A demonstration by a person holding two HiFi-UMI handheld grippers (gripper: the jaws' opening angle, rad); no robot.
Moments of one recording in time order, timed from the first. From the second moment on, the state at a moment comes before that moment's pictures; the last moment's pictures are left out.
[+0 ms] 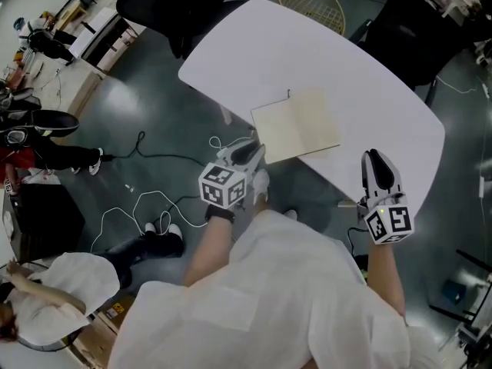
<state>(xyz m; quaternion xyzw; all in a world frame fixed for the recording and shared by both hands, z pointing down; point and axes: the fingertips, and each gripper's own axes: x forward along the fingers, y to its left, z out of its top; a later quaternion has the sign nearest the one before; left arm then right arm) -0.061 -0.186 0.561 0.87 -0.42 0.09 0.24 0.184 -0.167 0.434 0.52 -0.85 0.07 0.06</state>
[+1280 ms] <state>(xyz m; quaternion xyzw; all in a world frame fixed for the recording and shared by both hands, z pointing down) -0.063 -0.215 0.738 0.75 -0.37 0.11 0.53 0.154 -0.209 0.451 0.51 -0.85 0.06 0.10</state>
